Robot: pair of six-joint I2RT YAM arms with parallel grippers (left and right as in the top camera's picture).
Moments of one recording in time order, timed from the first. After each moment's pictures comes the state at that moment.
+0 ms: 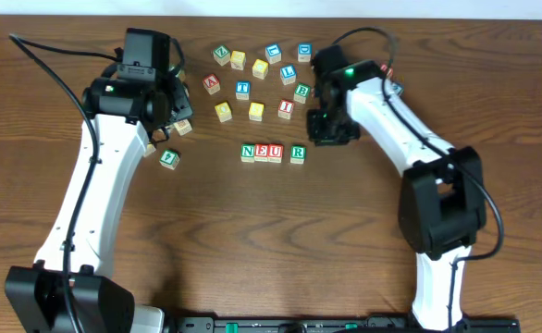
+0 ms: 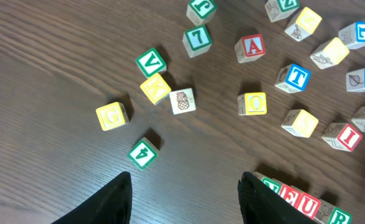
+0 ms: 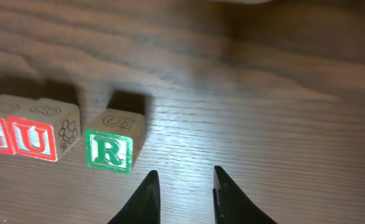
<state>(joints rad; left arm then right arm) -0.12 1.61 1.51 -0.98 -0.14 -0.48 0.41 2.15 1.75 -1.10 -0.11 0.32</state>
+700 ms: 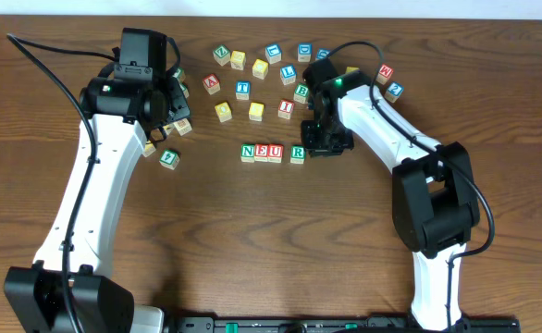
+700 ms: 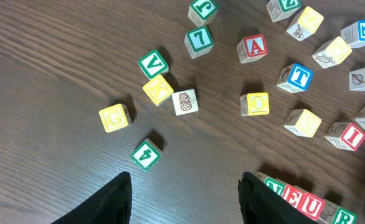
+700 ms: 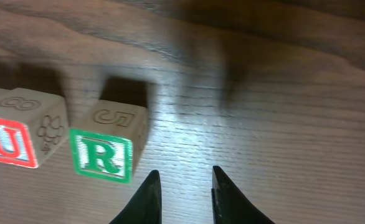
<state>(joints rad) -0.11 1.61 1.51 -0.98 -0.14 -0.46 0.42 2.17 1.70 -1.07 -0.13 0.36</state>
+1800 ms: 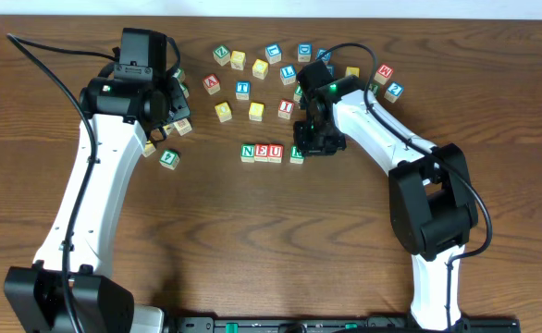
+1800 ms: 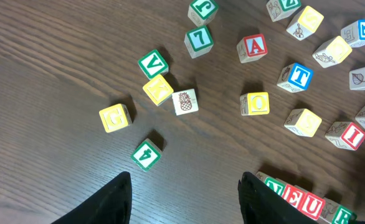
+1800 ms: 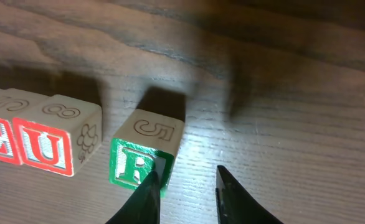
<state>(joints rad) -0.11 1.61 1.51 -0.98 -0.14 -0.46 0.45 2.16 1.67 -0.97 -0.16 0.36</state>
